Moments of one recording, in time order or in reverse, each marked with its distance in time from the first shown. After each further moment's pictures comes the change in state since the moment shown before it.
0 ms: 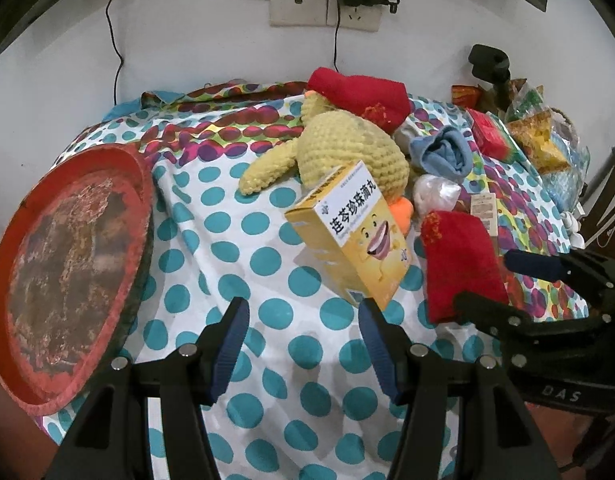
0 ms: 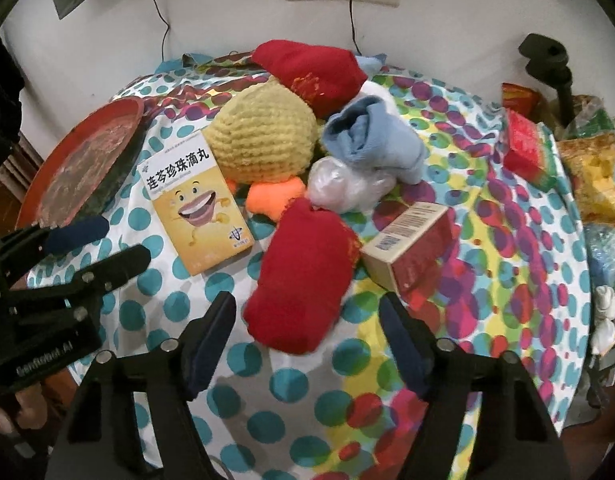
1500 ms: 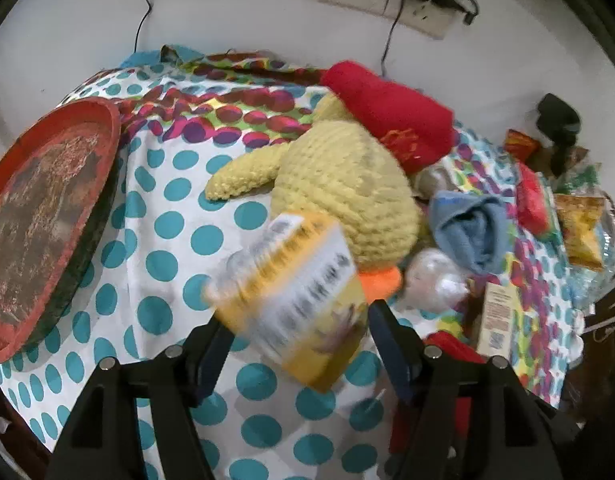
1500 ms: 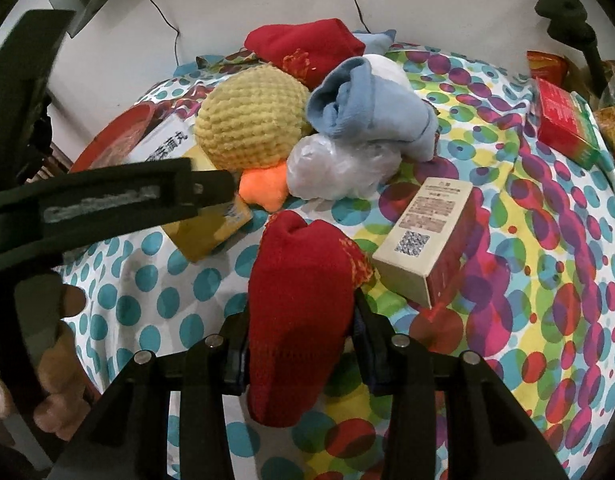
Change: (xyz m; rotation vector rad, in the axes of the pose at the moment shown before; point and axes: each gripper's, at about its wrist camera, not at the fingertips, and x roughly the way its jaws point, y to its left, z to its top) left arm 0.054 -0.028 0.050 -0.312 0.082 0.056; right arm 0.022 -0.031 -0.008 0.017 0.000 0.180
